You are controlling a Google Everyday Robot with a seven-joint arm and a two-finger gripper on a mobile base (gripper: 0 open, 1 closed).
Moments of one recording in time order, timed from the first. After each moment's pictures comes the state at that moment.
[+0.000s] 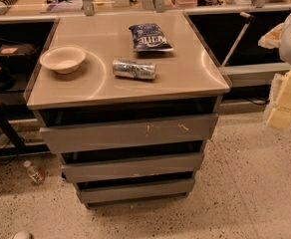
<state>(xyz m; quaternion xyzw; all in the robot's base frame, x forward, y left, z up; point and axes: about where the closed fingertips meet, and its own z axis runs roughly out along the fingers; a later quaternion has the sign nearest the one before) 0.438 -0.217 0.976 -0.60 0.78 -0.03 0.16</state>
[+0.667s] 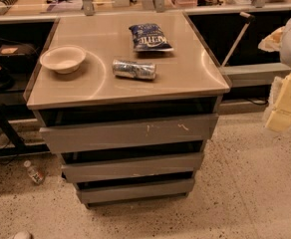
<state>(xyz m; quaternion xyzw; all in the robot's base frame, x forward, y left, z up) 0.437 -0.214 0.971 -0.60 0.78 -0.02 0.16</state>
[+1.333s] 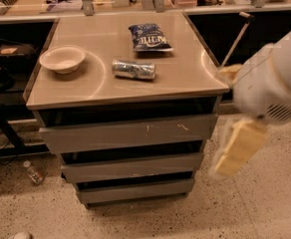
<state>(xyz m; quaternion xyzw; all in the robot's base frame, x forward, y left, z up) 0.394 -0.135 0.939 -0.62 0.75 0.04 0.23</state>
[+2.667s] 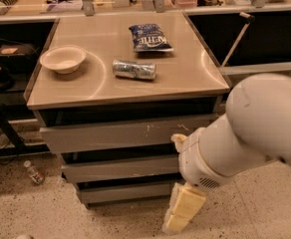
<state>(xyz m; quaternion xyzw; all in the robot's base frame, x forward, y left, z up) 0.352 -0.057 0.802 -0.63 0.74 0.12 0.19</state>
